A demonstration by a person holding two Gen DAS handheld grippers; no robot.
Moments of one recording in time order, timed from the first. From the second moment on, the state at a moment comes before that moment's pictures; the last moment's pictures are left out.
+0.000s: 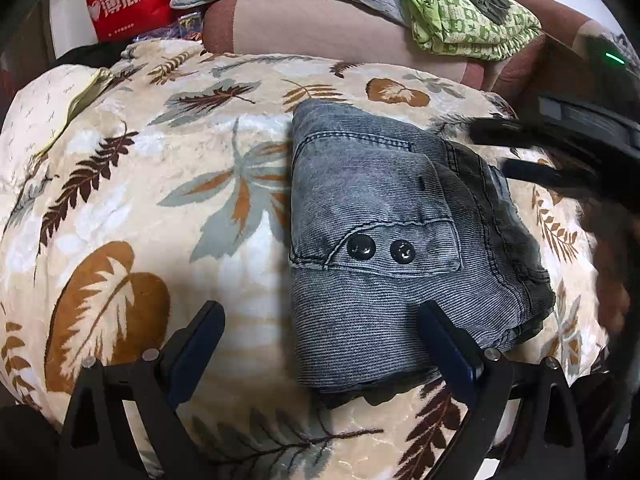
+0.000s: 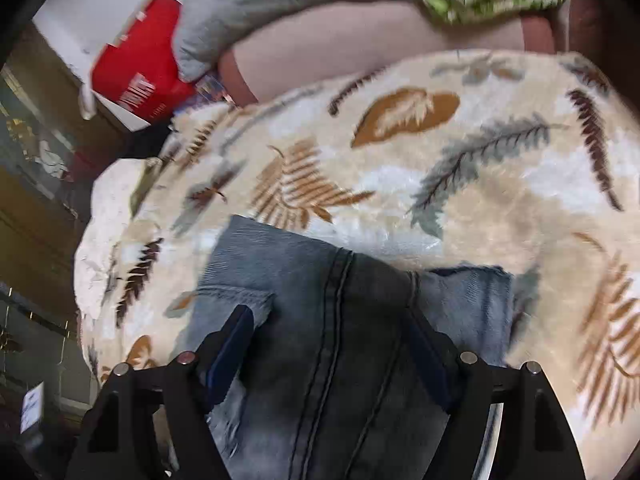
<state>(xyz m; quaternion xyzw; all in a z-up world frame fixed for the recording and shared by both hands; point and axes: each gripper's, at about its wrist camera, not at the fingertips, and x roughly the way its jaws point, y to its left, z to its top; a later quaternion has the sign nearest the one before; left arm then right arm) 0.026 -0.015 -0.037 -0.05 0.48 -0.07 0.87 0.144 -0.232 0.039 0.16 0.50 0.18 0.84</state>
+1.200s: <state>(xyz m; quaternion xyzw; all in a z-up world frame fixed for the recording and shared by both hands) 0.081 0.034 -0.035 -0.22 0.54 -0.13 0.80 0.089 -0.330 0.004 0.29 0.54 0.16 0.77</state>
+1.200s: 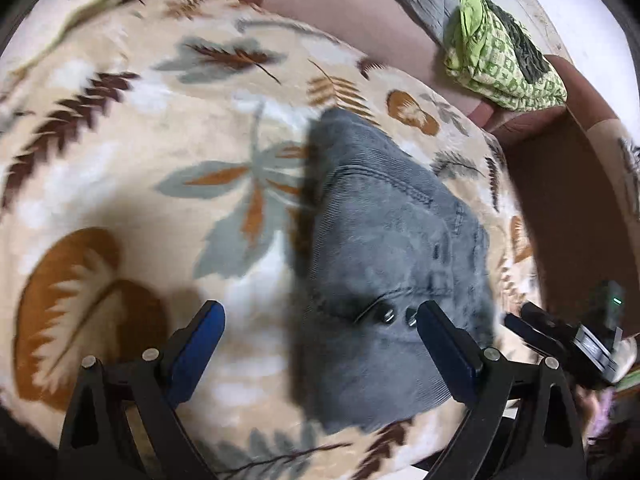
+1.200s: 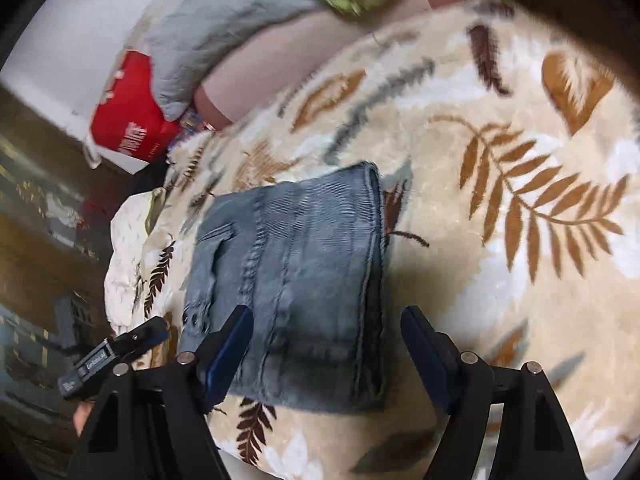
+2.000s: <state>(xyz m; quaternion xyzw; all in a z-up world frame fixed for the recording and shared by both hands) 0.122 -0.003 -0.072 -0.26 0.57 -0.21 0.75 0.132 -0.310 -0.052 0.29 0.59 0.17 0.73</state>
